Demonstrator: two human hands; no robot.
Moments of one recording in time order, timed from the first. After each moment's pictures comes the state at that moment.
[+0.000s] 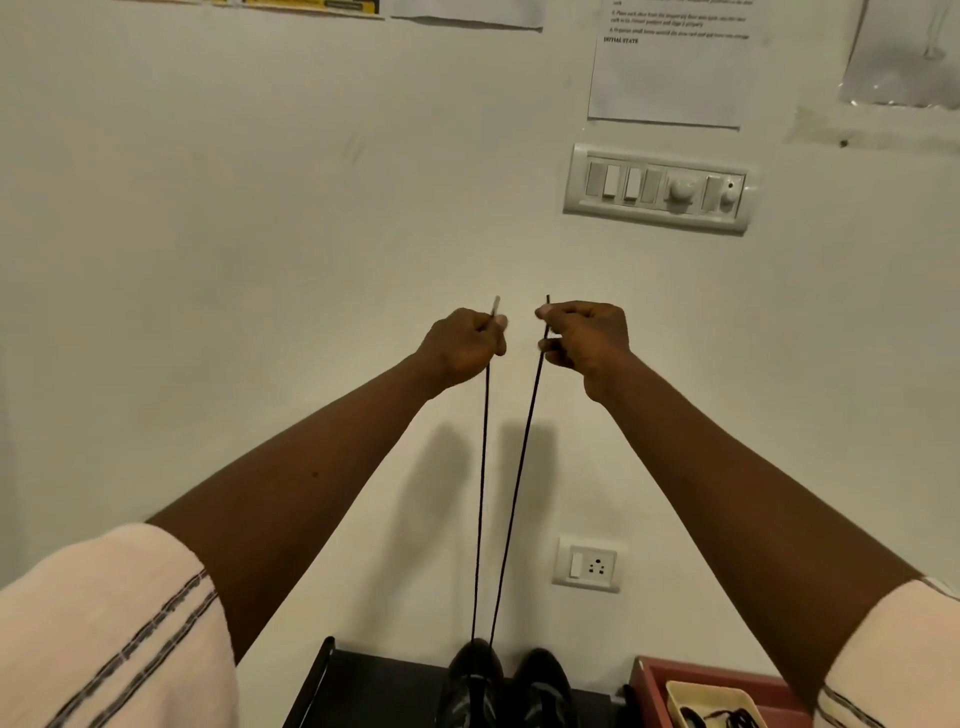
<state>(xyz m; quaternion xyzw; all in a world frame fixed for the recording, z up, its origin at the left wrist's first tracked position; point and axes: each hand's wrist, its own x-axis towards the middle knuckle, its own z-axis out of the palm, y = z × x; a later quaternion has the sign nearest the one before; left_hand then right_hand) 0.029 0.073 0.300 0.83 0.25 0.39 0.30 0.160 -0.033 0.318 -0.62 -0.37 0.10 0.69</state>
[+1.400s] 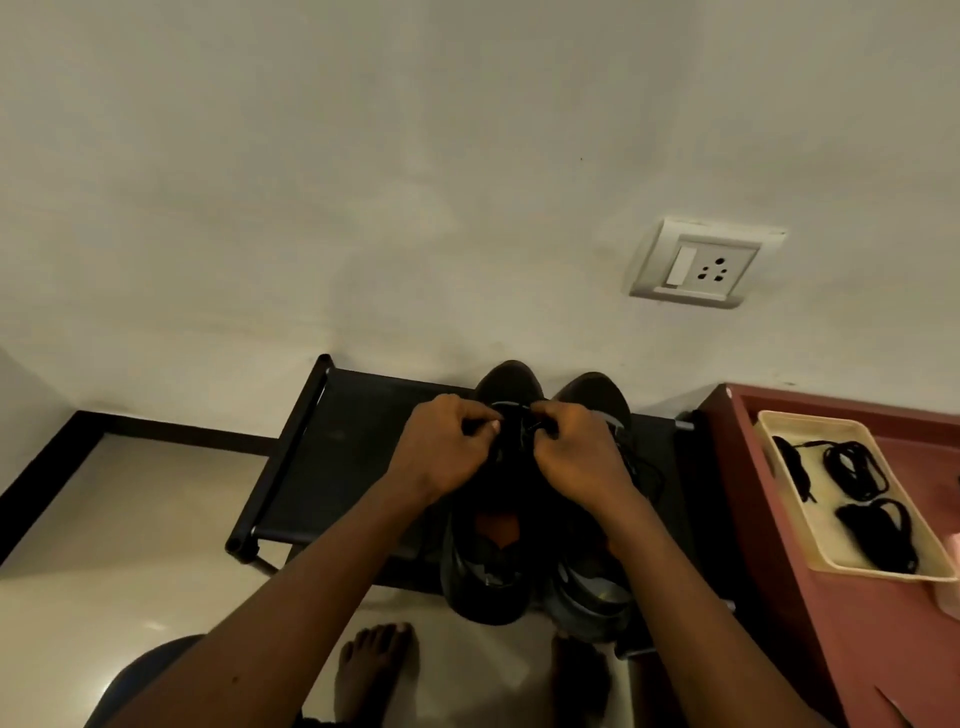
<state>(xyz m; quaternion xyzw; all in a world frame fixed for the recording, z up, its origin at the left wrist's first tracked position) 0.041 0.082 -0.180 0.84 0.35 0.18 0.37 0.182 -0.028 -0.152 -0.84 -0.41 0.24 0.28</state>
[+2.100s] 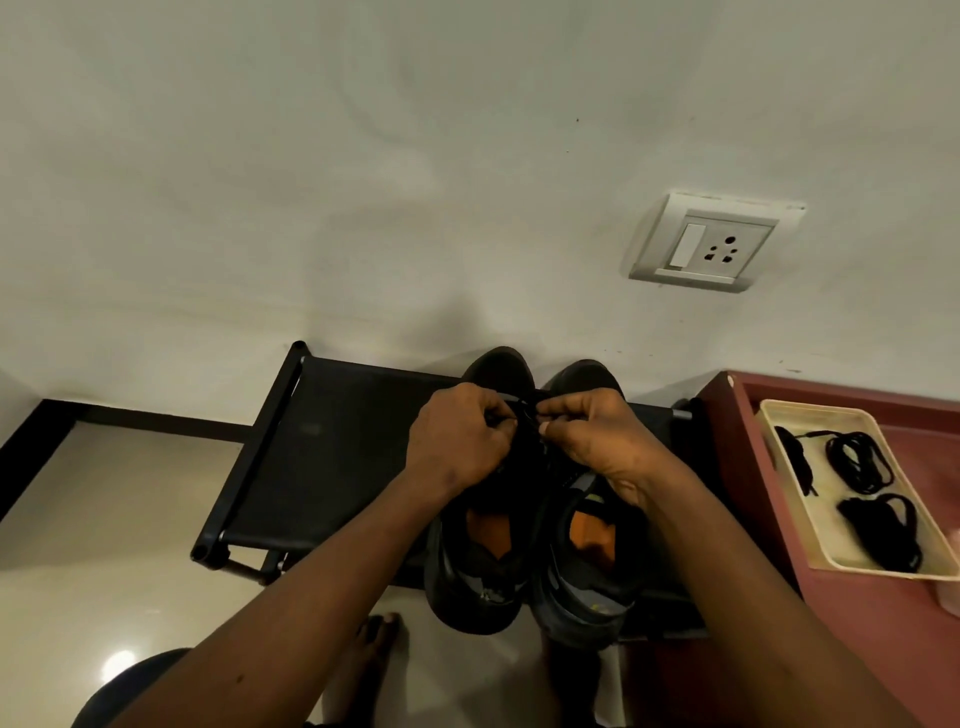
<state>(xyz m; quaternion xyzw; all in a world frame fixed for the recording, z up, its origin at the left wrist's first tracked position) 0.082 0.079 -0.193 0.84 0.38 0.16 0.35 0.232 -0.023 -0.174 -0.77 -0.29 0.39 0.40</state>
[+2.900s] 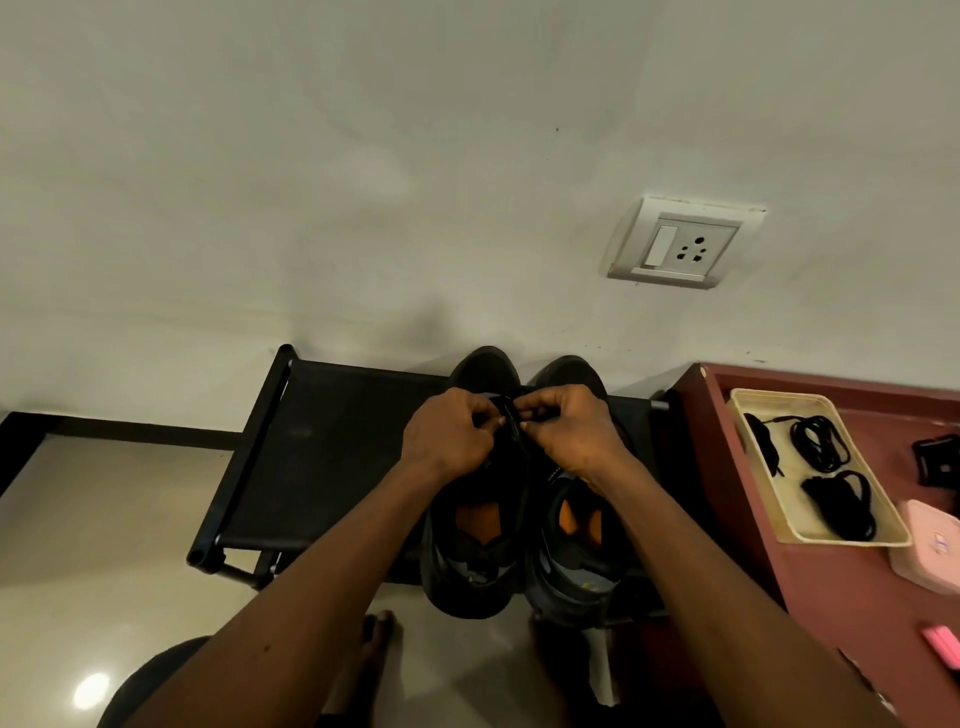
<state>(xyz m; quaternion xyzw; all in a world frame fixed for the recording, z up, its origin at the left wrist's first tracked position) 0.085 0.089 -0.206 0.85 0.37 0.09 0.37 0.222 -0.017 -0.183 -0.83 -0.33 0.28 0.35</state>
